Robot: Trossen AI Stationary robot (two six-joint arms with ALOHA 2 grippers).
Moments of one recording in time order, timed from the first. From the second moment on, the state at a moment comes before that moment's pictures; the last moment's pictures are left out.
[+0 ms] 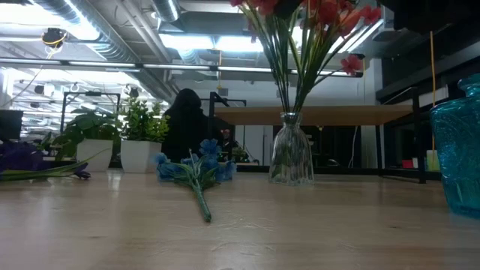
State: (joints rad) left arm -0.71 2.16 2.03 -1.12 -1.52 0.77; right arm 0.38 1.70 0.80 1.07 -0.11 0.28
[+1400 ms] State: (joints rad) left arm -0.80 2.12 1.93 -1.55 -1.08 -0.82; right arm 0.44 1.70 1.01 0.55 -0.02 -0.05
